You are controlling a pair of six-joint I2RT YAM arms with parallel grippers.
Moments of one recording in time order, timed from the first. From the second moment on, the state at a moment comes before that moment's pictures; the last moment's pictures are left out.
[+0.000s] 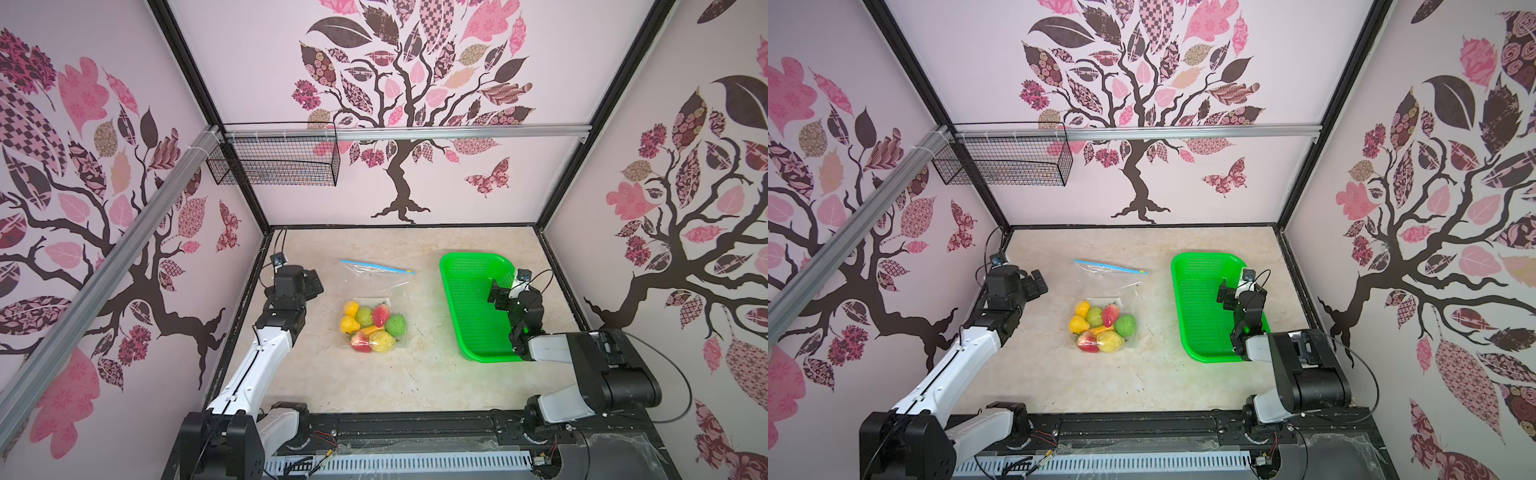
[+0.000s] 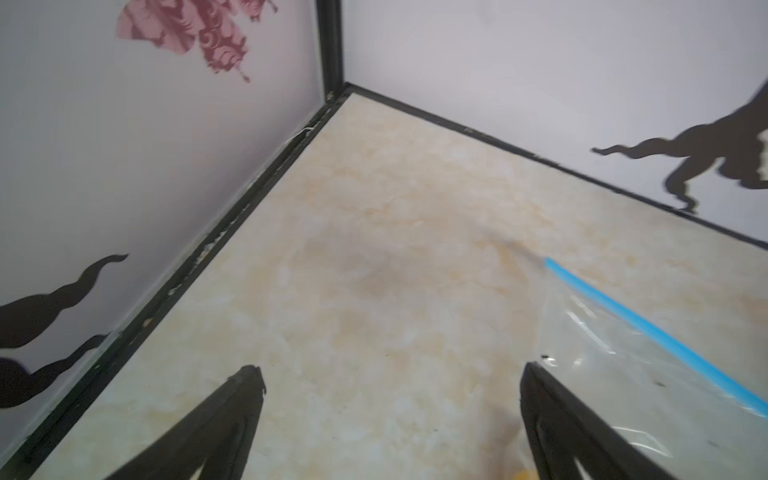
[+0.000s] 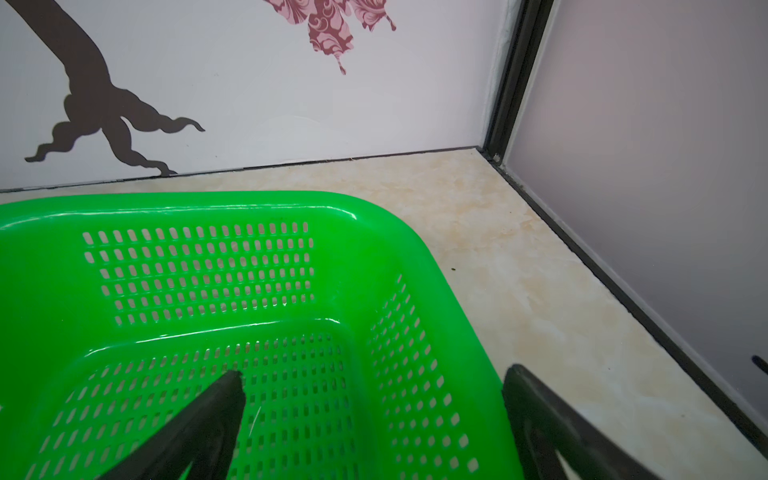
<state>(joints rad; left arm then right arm) -0.06 1.11 0.69 -0.16 -0.37 -0.32 0.04 1.52 0.32 0.99 0.18 0.08</state>
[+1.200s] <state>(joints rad) 0.05 1.40 0.40 0.62 -0.29 -0.13 0.01 1.54 0.32 0.97 -0.15 0.05</state>
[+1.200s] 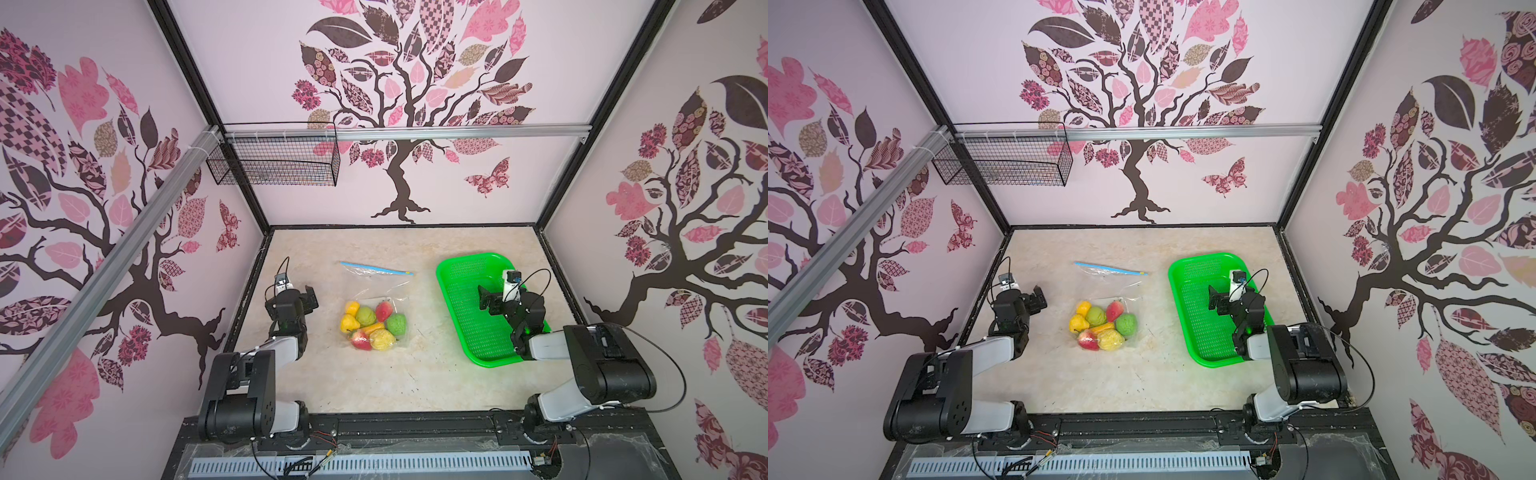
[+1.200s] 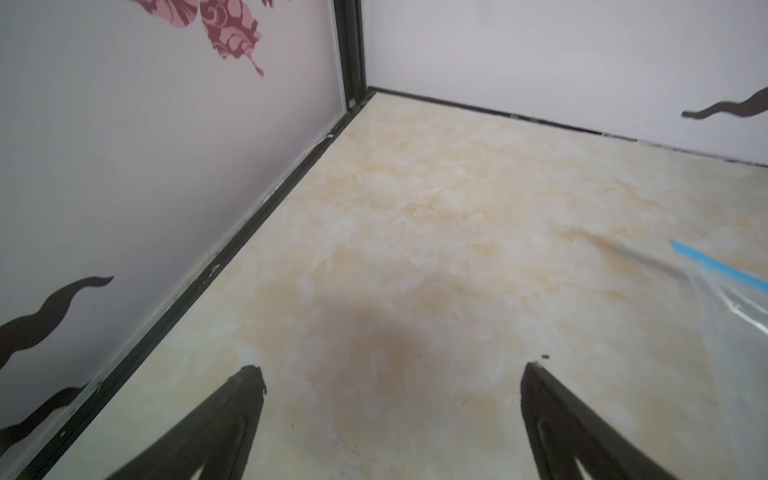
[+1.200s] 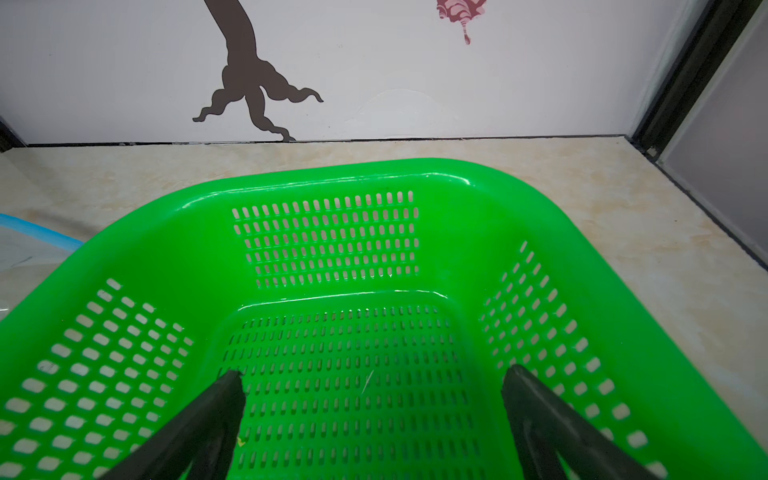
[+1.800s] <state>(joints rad) 0.04 1.55 0.36 0.87 -0.19 -0.10 0.01 1.54 0.32 1.00 -0.06 0.07</state>
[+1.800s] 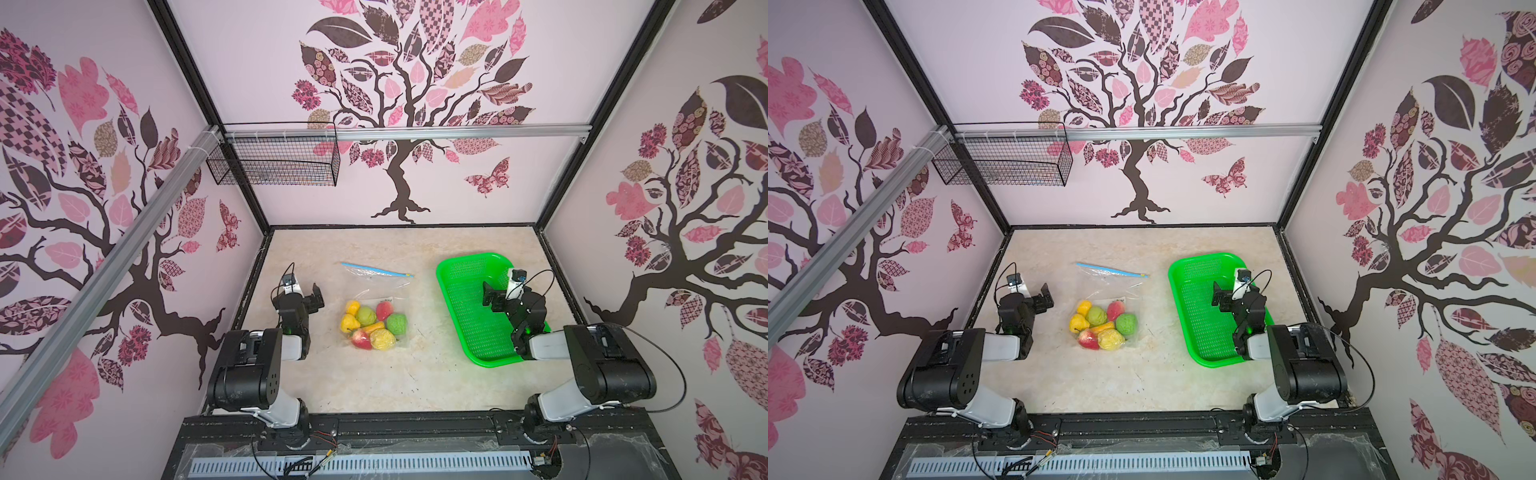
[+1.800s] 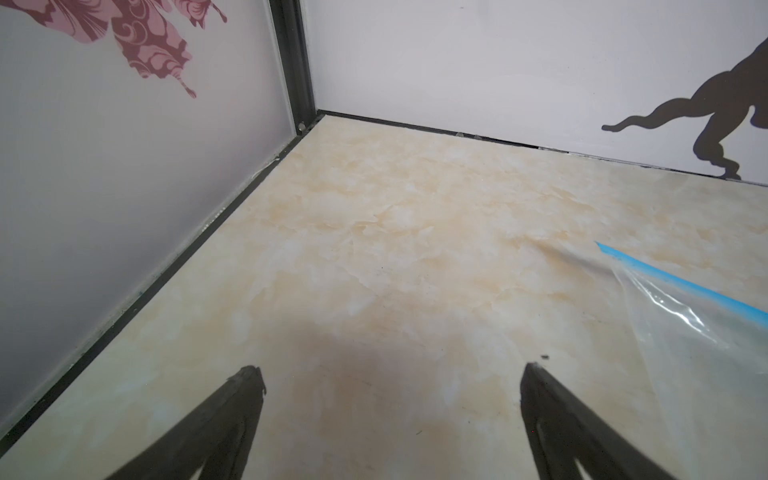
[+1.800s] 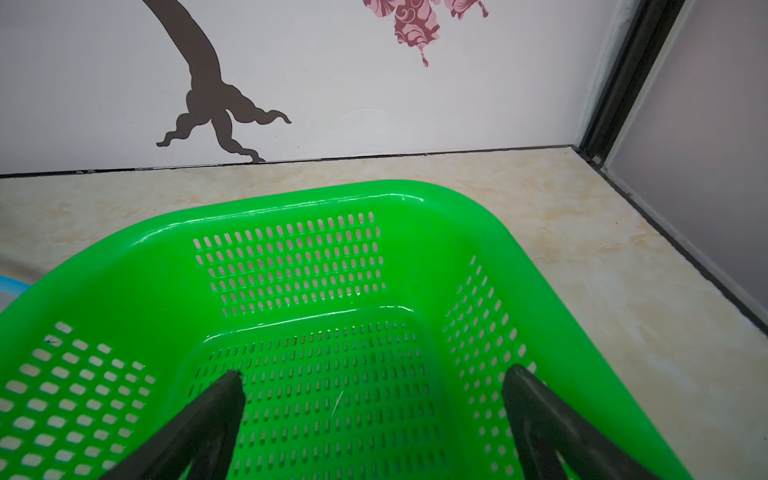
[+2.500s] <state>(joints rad) -0.01 1.55 0.36 0.88 -0.26 -0.08 0.01 1.54 0.32 1.00 -0.05 0.08</state>
